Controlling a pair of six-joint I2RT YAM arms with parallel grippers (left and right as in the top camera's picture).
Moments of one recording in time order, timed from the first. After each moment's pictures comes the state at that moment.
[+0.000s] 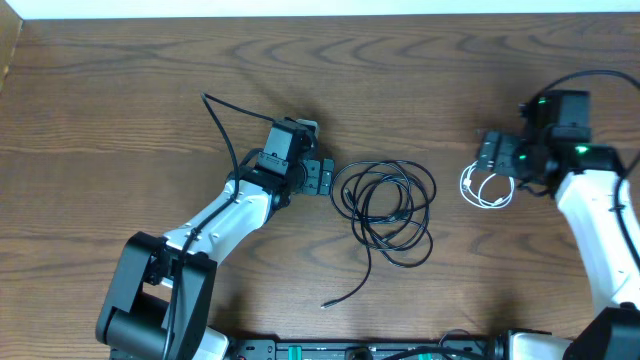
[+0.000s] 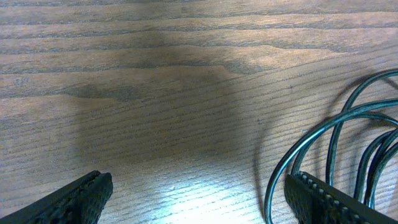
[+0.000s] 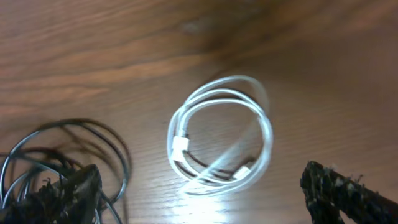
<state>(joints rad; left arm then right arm) -0.40 1.66 0.87 -0.19 0.09 -0.20 -0.05 1.46 1.06 -0.71 -0.06 0.19</state>
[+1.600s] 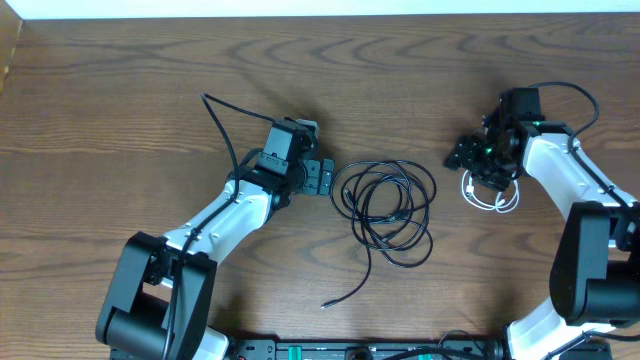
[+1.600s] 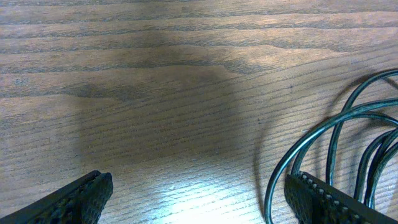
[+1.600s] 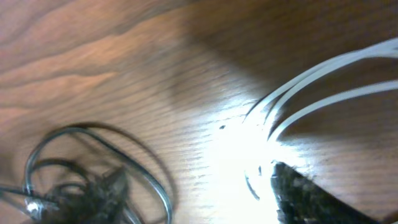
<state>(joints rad) -0.40 1.66 0.87 -0.19 0.09 -0.20 -0.02 1.80 1.12 -0.68 -0.29 0.41</state>
